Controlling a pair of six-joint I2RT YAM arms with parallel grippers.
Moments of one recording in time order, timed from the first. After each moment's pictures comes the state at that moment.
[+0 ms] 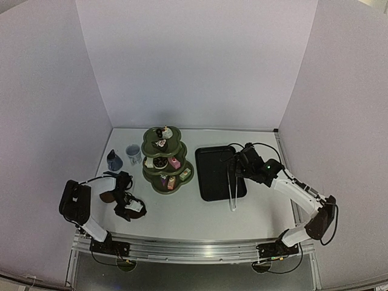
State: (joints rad) left arm -0.30 1.61 0.83 -0.99 0.29 1.64; right arm 0.70 1.46 1.35 -0.82 0.37 0.70
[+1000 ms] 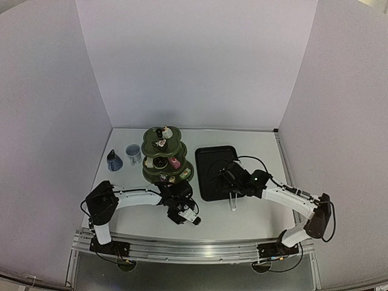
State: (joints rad) left arm -1.05 1.87 1.24 -0.62 0.29 1.19; right arm 0.90 1.49 1.29 -0.83 0.33 0.86
